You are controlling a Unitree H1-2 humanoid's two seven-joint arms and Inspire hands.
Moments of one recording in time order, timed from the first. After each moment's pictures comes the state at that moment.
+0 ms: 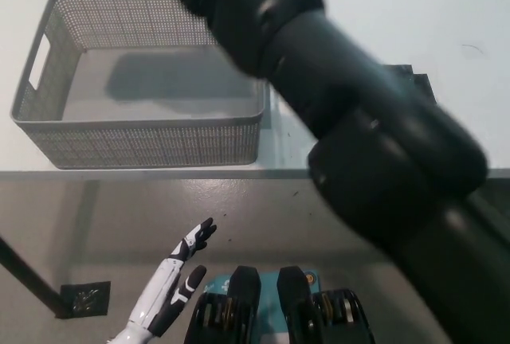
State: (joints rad) left_arm 0.00 0.15 -0.15 0.10 0.19 -0.39 -0.10; right_arm -1.70 0.21 0.56 1.41 -0.59 -0.18 -0.12
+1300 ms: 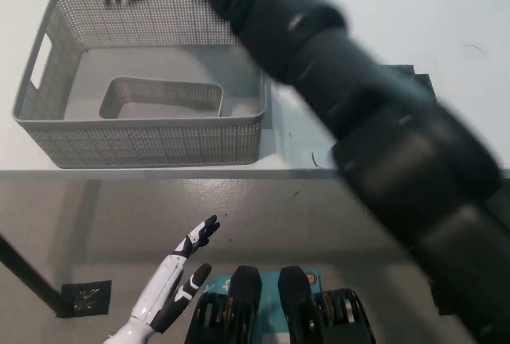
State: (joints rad) left_arm -0.02 0.16 -0.16 0.10 0.21 -0.39 -0.10; right_arm -1.67 0.08 0.29 1.34 -0.45 -0.13 0.12
